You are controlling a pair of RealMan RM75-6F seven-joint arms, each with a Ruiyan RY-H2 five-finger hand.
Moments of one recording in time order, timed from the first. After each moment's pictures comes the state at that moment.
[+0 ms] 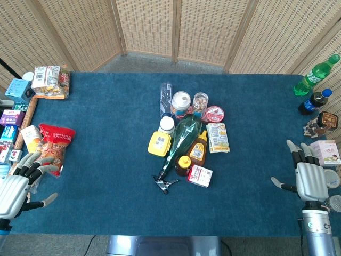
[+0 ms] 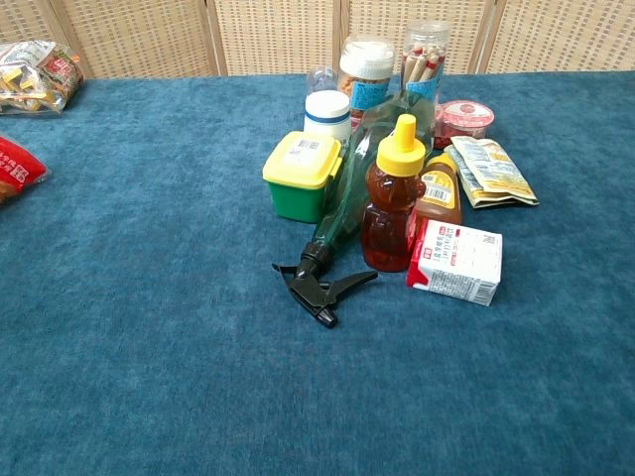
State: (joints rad) left arm -0.11 -0.97 0.05 -1.84 1.68 1.49 -0.18; right arm 0.16 -1.15 0.15 -1.81 -1.28 1.44 -0.22
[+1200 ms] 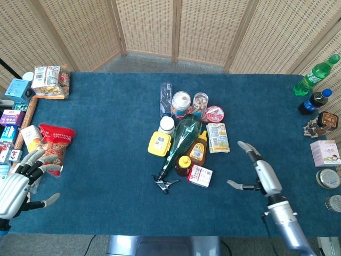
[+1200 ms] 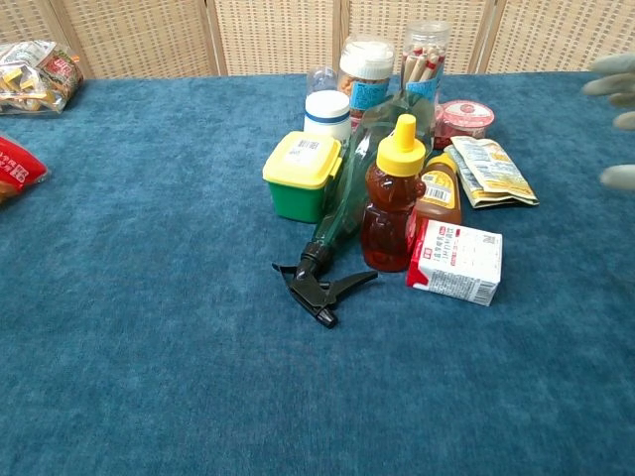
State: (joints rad) left arm -0.13 -0.92 0.05 -1.86 1.75 1.52 -0.27; right arm 0.28 -1.28 0.14 -1.74 -1.47 1.23 0.43
